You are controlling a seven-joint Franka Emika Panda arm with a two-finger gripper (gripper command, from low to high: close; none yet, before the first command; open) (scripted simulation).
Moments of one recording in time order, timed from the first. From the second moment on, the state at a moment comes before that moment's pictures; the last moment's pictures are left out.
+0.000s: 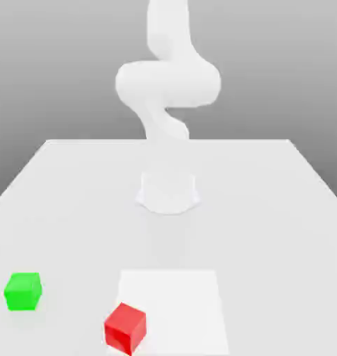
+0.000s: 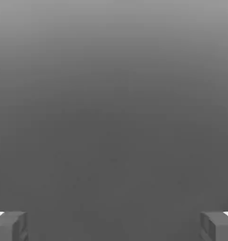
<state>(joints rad) -0.03 -0.71 0.02 -2.32 -0.02 2.33 0.84</state>
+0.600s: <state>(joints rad) -0.19 -0.05 0.06 -2.43 -0.12 2.58 1.13</state>
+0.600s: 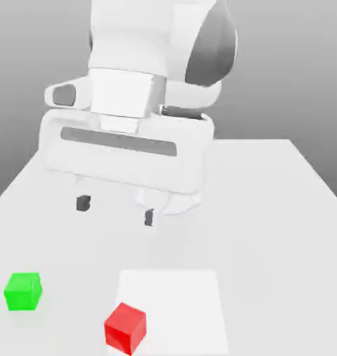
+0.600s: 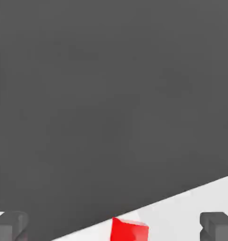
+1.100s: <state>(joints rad) -0.21 0.37 0.05 -2.46 -0.06 2.83 1.17</state>
